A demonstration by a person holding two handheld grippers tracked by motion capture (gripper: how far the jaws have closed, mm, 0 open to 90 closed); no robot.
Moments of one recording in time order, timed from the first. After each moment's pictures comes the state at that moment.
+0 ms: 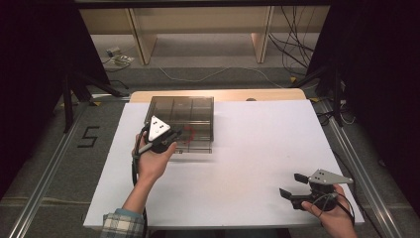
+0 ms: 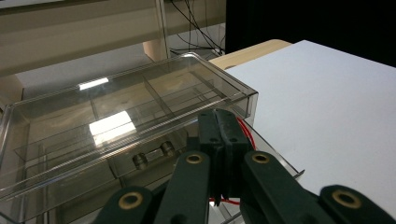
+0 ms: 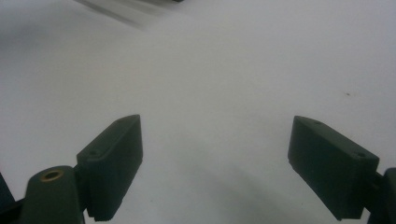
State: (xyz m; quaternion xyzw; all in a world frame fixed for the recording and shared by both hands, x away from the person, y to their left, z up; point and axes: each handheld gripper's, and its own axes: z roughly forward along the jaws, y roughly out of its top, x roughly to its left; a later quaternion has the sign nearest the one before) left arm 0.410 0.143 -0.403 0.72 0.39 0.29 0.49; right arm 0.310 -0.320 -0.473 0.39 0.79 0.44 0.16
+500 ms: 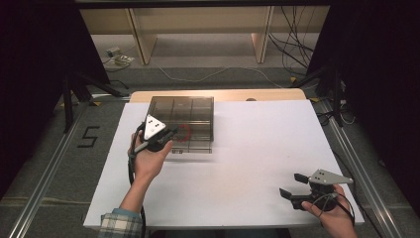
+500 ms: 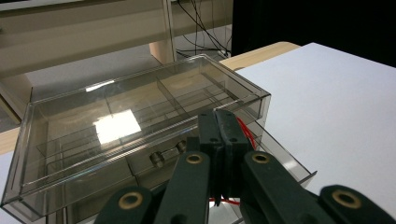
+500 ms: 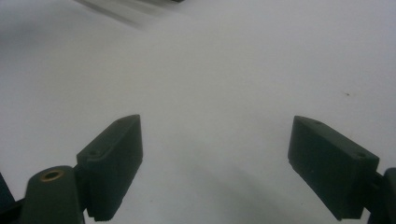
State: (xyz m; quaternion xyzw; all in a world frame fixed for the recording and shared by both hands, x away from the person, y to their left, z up) left arm 0.411 0.152 -0.400 0.72 0.40 0.30 0.49; right arm 0.310 -0.320 -0.473 0.39 0.79 0.44 0.16
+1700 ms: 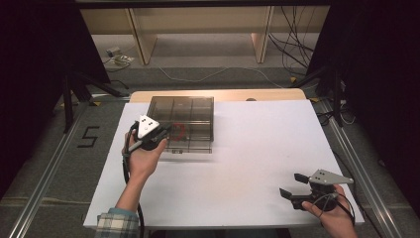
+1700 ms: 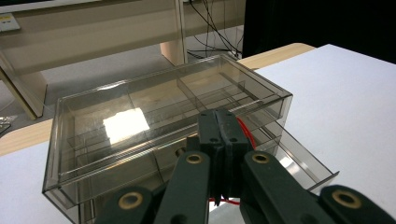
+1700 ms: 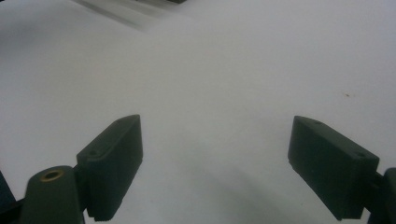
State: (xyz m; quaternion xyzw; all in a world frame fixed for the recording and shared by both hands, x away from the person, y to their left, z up) left arm 0.413 0.168 -0.398 0.71 0.42 0.31 0.48; right arm 0.310 -0.320 -0.473 0.39 0.79 0.44 0.16
